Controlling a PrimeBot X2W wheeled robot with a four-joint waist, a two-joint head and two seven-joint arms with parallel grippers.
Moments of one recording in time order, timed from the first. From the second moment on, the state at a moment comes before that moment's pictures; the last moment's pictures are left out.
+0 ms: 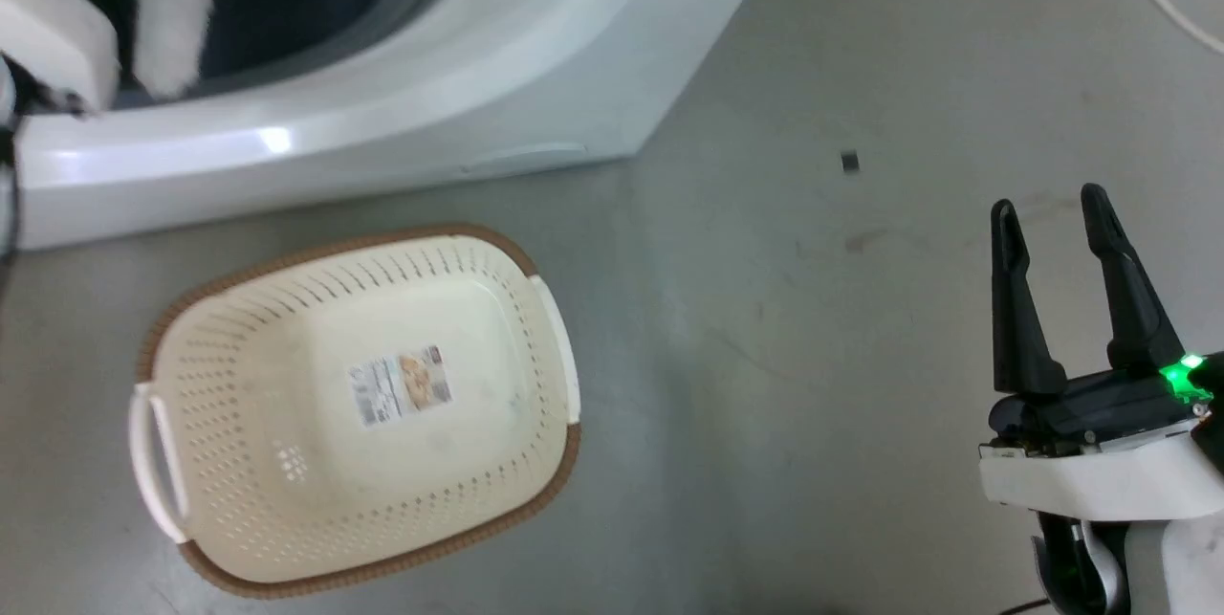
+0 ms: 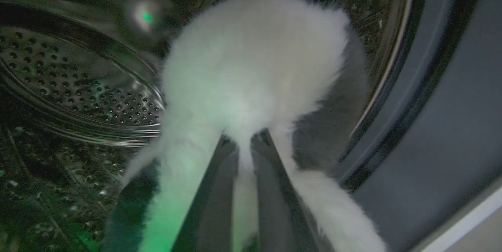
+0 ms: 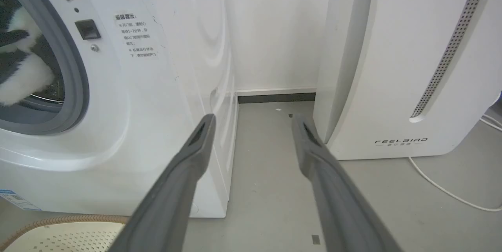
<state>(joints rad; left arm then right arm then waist) -0.97 0.67 -0.31 0.32 -0.26 -0.13 0.05 -0.17 -0.05 -0.01 -0.15 0.19 0.13 -0.26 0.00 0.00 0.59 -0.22</state>
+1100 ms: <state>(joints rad) -1.55 0.77 -0.87 0.75 -0.82 -0.13 0.23 -0.23 -0.05 -0.01 -0.14 0.26 0.13 -0.26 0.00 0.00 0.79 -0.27</state>
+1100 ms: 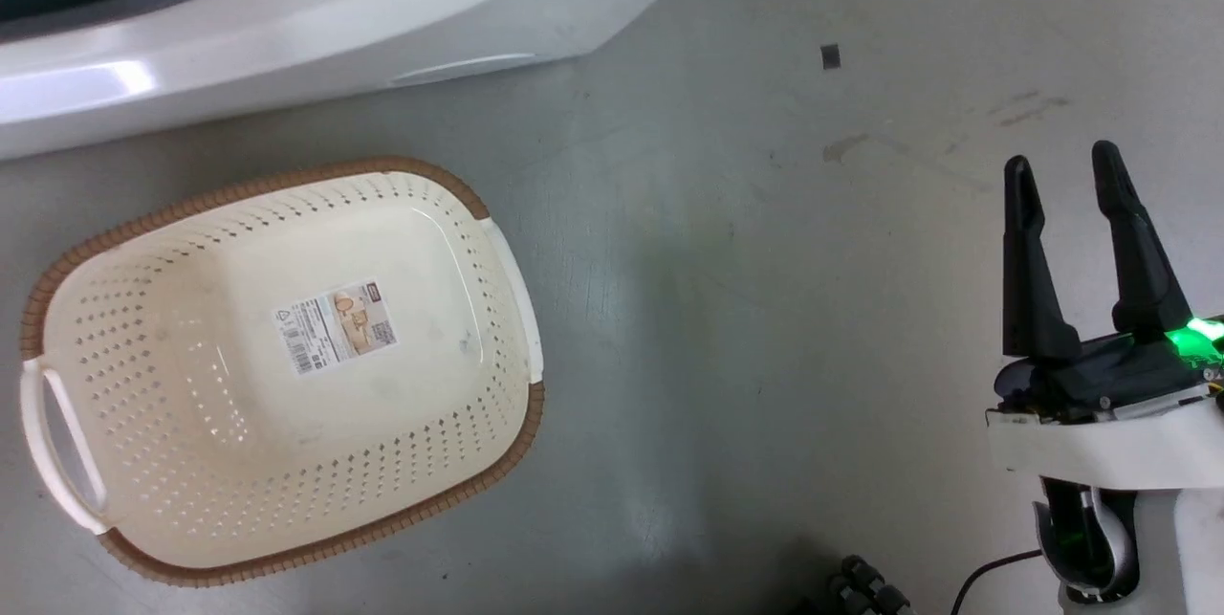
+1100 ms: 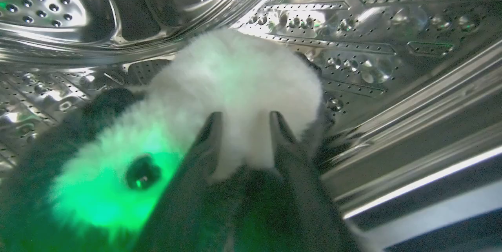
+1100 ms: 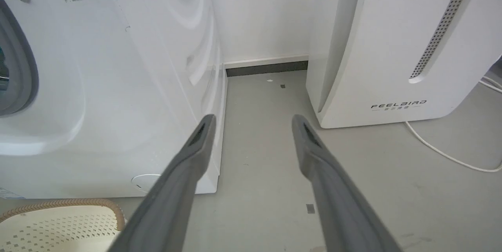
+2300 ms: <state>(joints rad) -0.44 0.47 -0.44 0.27 -0.66 0.13 -0.26 0.00 -0.05 -0.08 -0.05 0.10 0.13 -0.26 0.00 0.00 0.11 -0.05</state>
